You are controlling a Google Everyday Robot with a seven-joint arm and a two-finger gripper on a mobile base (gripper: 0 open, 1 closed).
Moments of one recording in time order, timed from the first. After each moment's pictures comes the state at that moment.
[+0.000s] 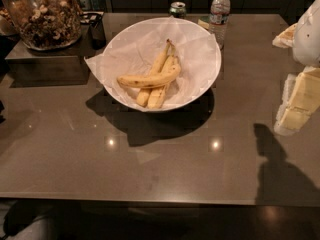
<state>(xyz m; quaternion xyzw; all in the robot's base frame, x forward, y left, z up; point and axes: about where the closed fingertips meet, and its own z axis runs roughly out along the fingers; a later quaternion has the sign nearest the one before) 0.438 -0.217 0.976 -0.60 0.78 -0.03 0.16</state>
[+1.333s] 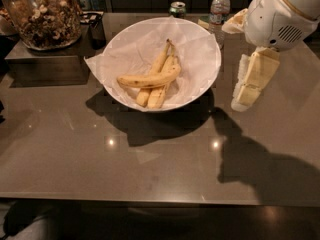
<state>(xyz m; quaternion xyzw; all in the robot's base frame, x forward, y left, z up) 0.489 -0.142 0.981 -0.67 0.70 0.04 0.23</state>
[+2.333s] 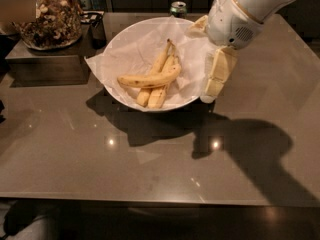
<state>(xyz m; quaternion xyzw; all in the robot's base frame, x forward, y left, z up) 0.532 -0.087 0.954 -0.72 0.64 0.12 0.24</state>
